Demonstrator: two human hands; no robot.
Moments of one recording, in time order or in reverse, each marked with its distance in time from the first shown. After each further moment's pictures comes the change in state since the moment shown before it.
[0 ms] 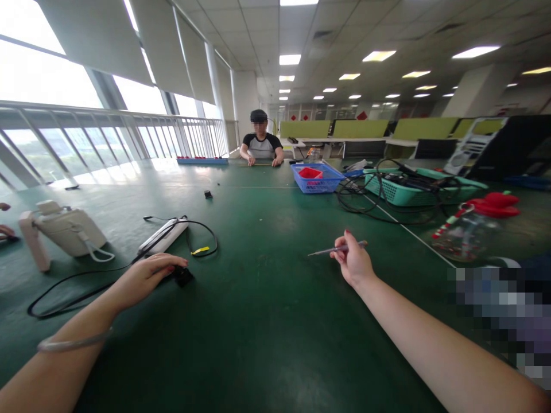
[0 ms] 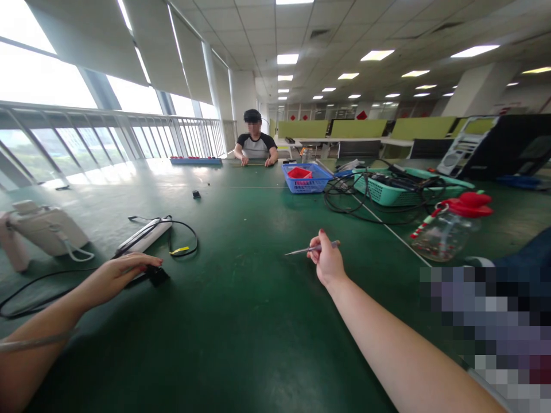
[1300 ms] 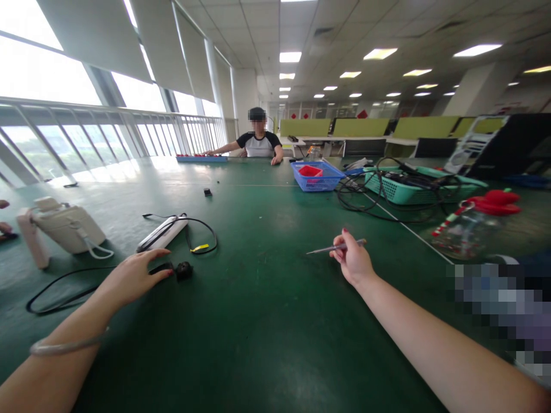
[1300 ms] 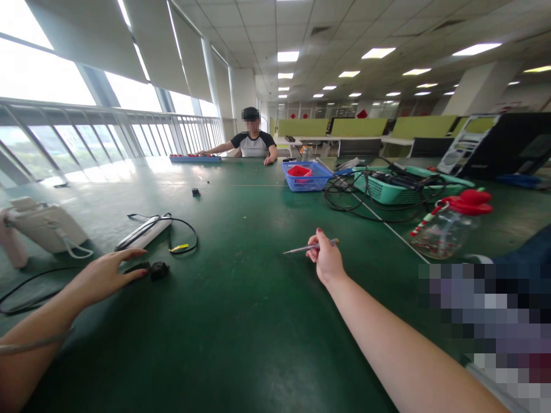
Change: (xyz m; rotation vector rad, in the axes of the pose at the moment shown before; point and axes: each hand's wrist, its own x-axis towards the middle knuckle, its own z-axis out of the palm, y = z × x) left_hand -0.005 -0.012 0.001 0.373 0.037 -0.320; right_hand -0.003 0.000 0.001 -0.054 -0.033 -0.014
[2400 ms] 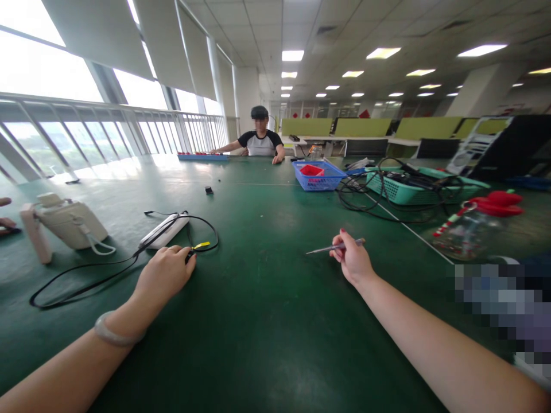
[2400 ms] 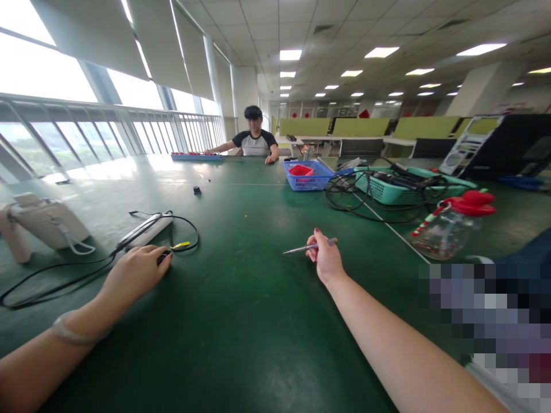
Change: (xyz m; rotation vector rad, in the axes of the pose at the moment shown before) left_hand -0.005 0.079 0.015 0.321 0.225 0.102; right_hand -0.002 -0.001 0.002 -0.046 -0.030 -0.017
